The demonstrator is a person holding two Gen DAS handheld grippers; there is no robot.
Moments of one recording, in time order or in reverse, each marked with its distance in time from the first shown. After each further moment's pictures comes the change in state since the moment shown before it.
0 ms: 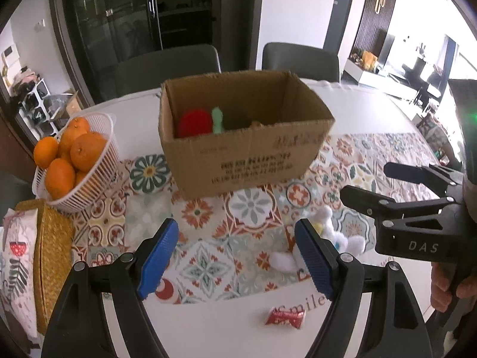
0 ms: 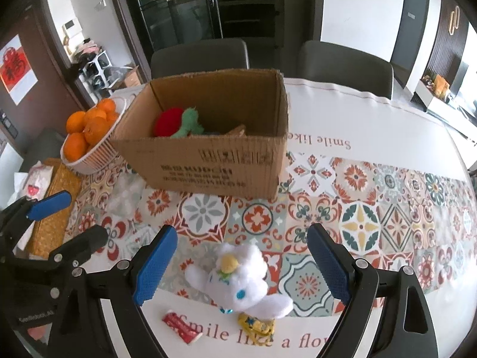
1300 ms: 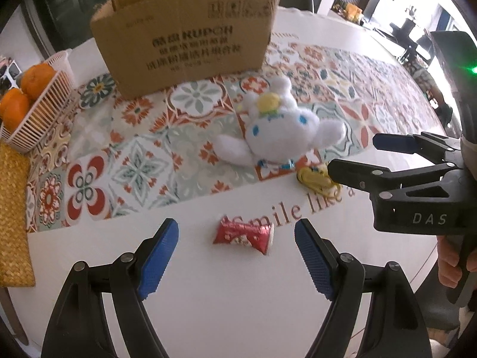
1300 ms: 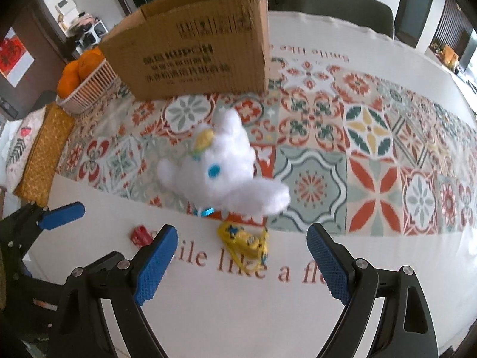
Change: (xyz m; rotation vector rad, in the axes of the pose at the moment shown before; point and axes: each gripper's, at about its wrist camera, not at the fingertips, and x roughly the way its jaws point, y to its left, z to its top) left arm 0.043 -0.058 -0.112 0.068 0.243 -0.088; right arm 0.029 -0.029 -0.110 0.018 0.194 0.040
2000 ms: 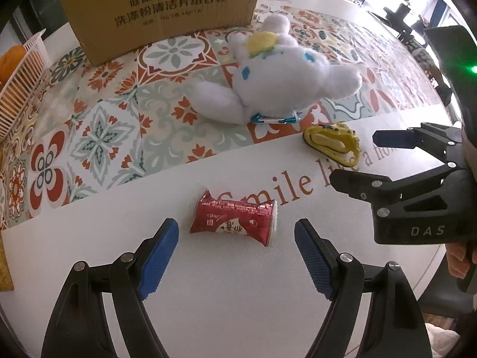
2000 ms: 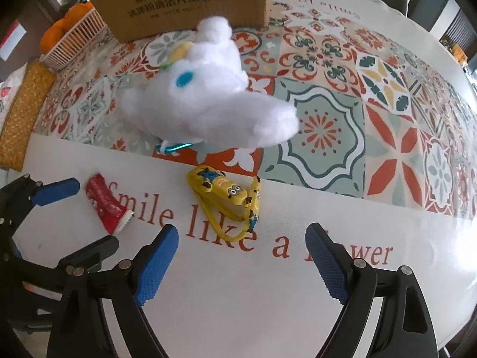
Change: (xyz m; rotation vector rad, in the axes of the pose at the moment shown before) left arm 0.058 -0.006 -0.017 0.029 0.082 -0.033; right arm 0.055 -0.008 -0.035 -0.051 0.154 -0.046
